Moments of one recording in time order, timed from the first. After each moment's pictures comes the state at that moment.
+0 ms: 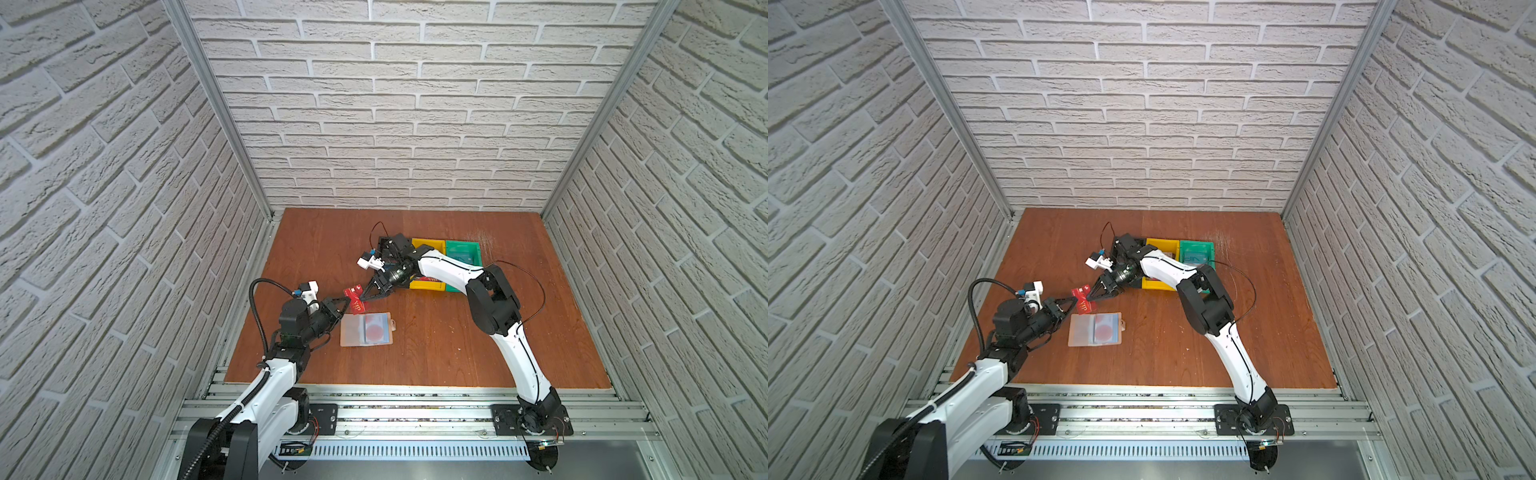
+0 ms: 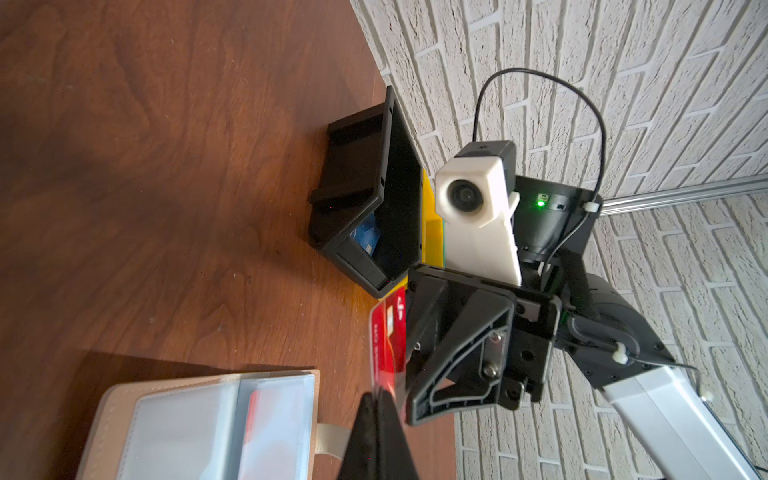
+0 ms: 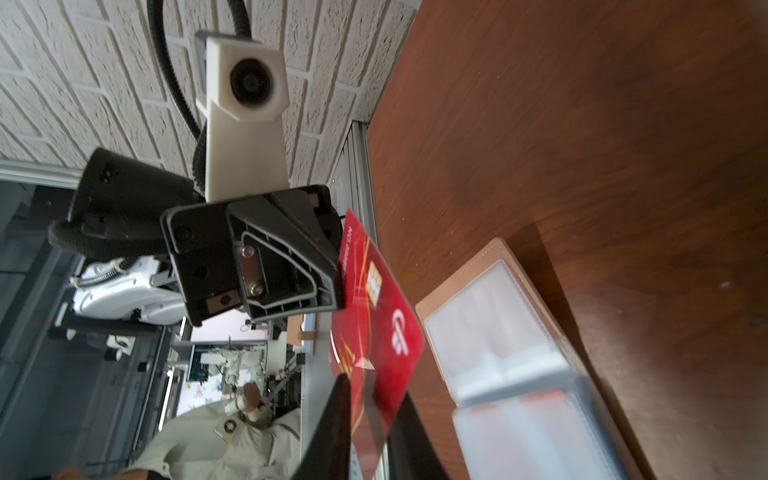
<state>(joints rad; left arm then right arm) -0.12 0.93 0.20 0.37 0.54 -1.07 0.62 2.39 1.93 -0.68 -1.24 0.21</state>
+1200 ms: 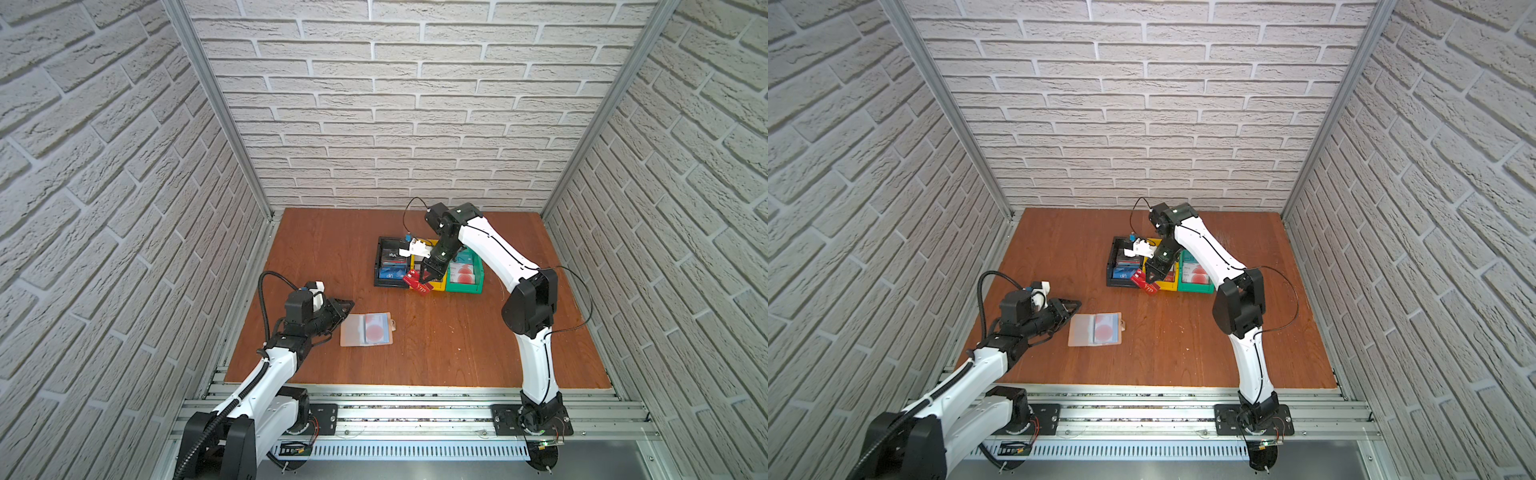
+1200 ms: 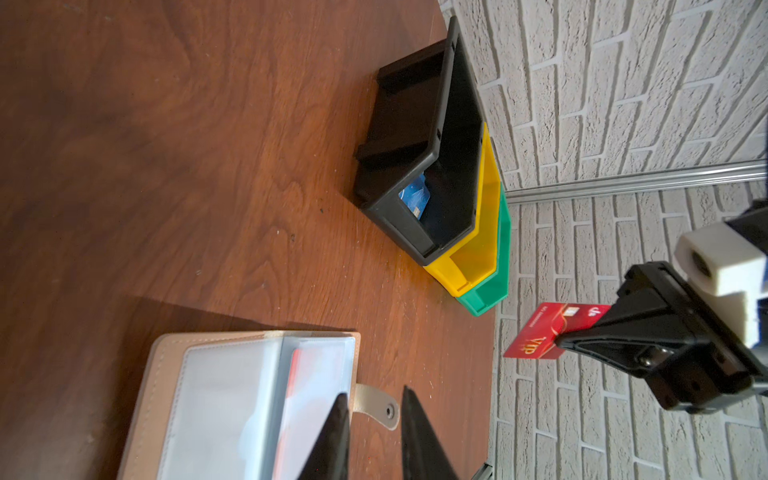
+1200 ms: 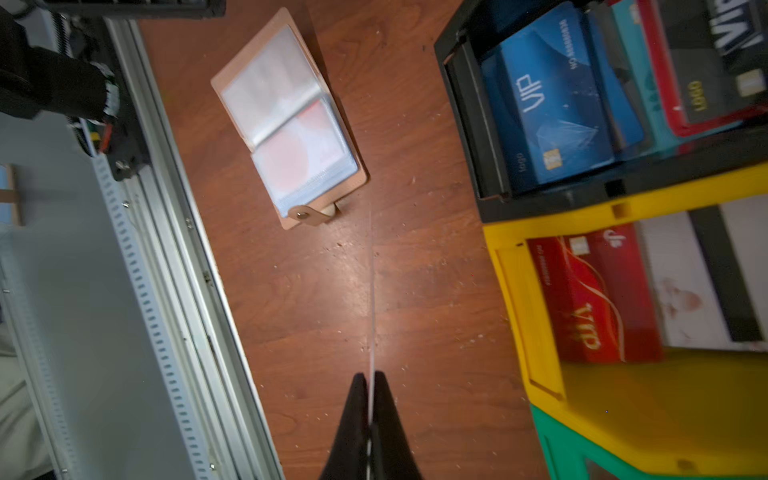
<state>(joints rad) -0.14 0.96 0.33 0.06 0.52 -0.93 0.44 2.15 2.16 -1.55 -0.41 -0.62</state>
